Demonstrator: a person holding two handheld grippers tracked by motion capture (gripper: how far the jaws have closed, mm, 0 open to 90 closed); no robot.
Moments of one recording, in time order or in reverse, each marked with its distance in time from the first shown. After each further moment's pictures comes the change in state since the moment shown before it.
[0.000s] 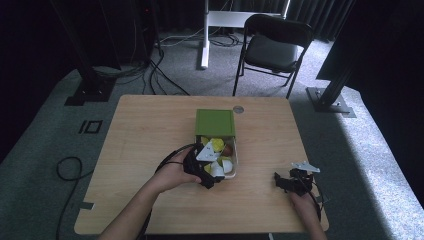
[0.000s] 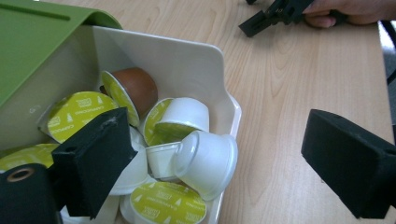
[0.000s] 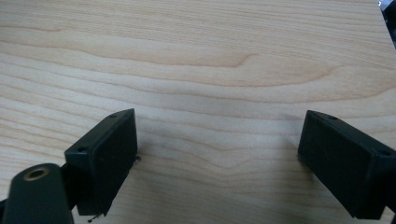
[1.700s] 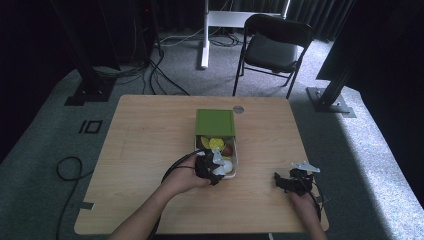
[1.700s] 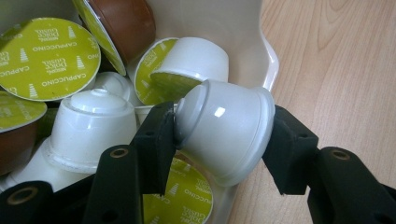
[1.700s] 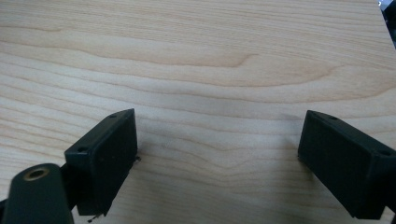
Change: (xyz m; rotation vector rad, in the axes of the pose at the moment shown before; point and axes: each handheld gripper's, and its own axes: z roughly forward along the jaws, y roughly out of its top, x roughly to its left) left arm -0.005 -0.005 0.041 0.226 0.082 -0.066; right arm 0.000 0.000 0.000 0.000 0.000 0.000
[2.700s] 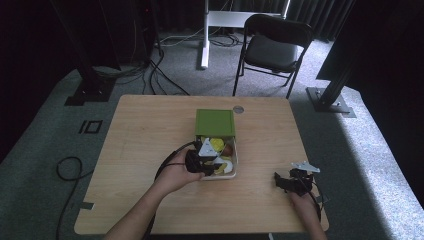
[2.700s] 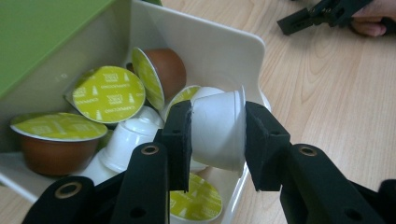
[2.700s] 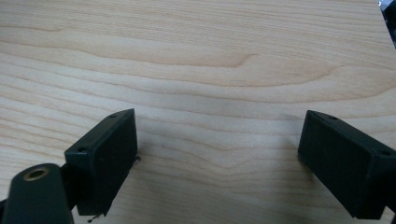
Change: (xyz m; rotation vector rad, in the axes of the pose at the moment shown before) left arm 0.012 -0.002 -0.041 -0.203 0.014 -0.095; right arm 0.000 0.000 0.000 0.000 0.000 0.001
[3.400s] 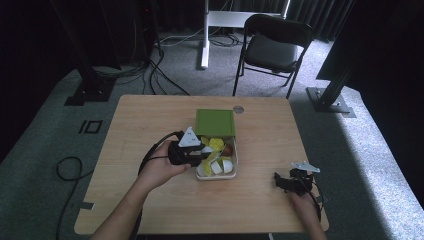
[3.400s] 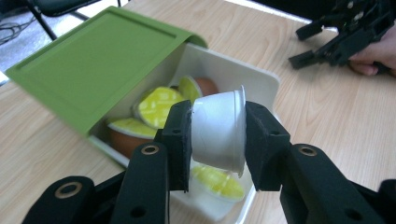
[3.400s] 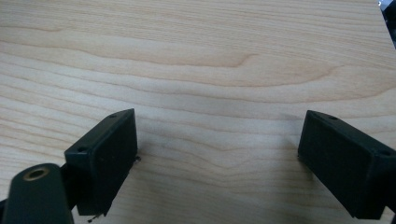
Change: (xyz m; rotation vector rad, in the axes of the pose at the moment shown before) left arm 0.021 0.003 -0.056 -0.088 0.057 -0.051; right arm 0.000 0.000 0.000 0.000 0.000 -0.002
